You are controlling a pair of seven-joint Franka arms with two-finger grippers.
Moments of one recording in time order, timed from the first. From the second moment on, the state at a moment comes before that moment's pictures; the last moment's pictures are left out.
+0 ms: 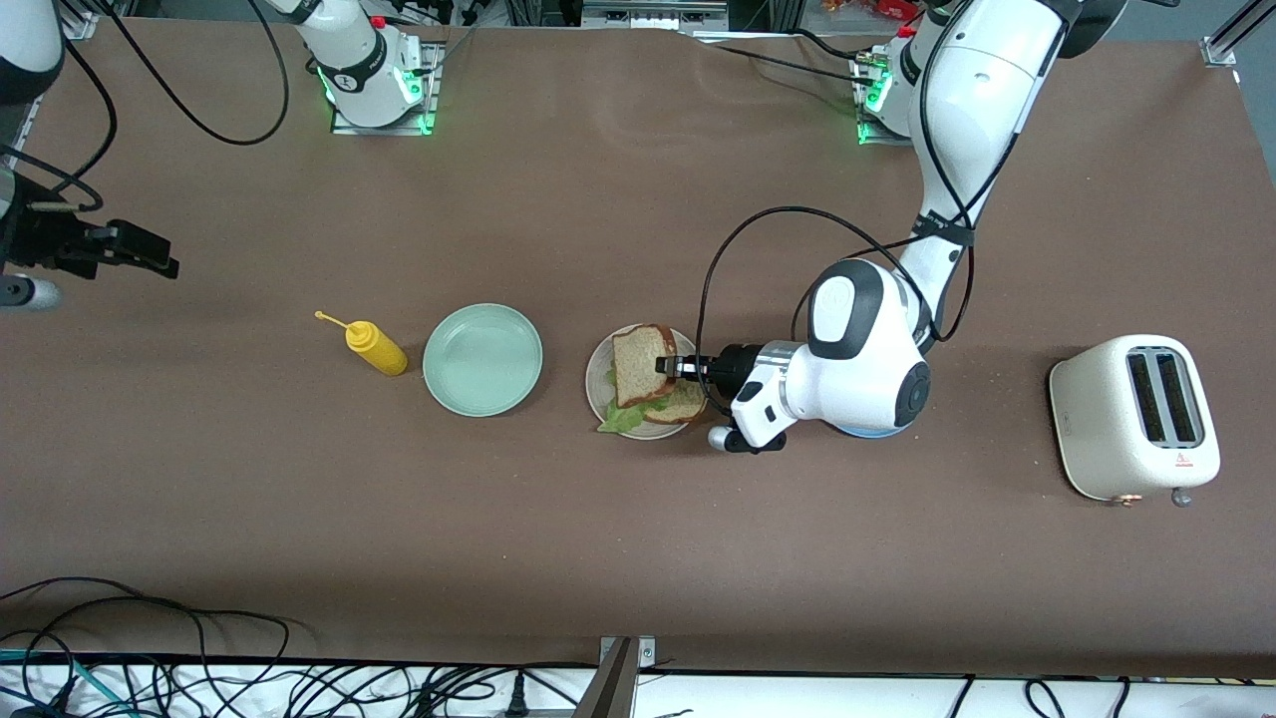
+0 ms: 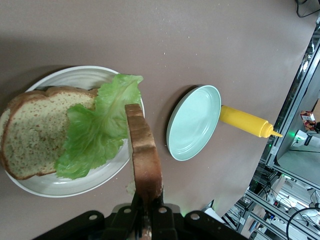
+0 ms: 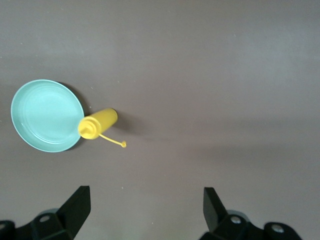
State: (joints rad) left arm -0.36 0.77 -0.09 -1.33 -0.90 1.96 -0.06; right arm 0.01 0.03 -0.10 -1.68 0.01 1.64 -0.08
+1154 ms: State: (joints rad) left arm -0.37 0.80 -0.09 -1.33 -0.90 2.00 -0.09; right arm -0.02 -0.01 -0.08 -1.73 0.01 1.75 -0.06
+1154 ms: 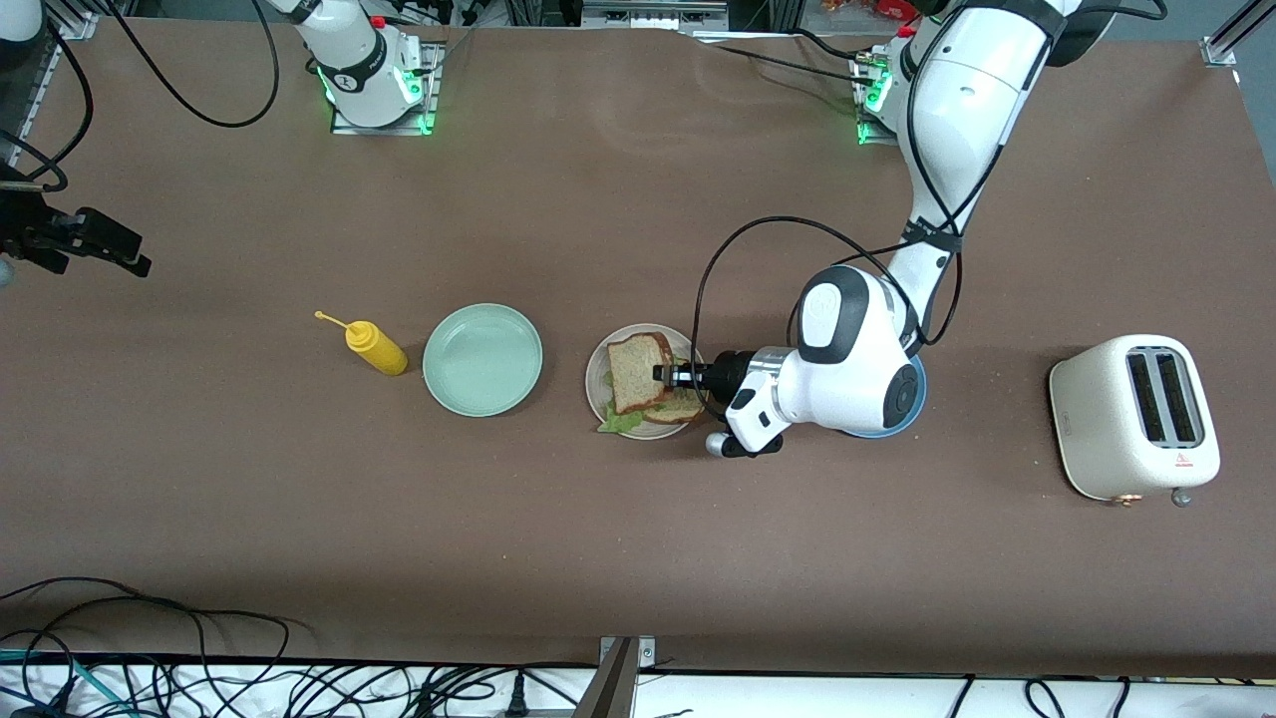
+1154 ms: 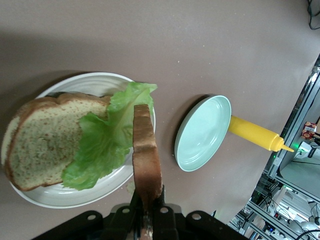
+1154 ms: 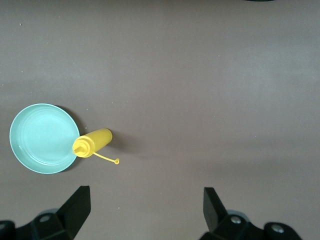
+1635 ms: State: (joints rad) left arm -0.36 0.82 -0.07 -1.33 -0.90 2.00 -0.09; right arm -0.02 -0.01 -0.08 -1.73 0.01 1.72 -0.06
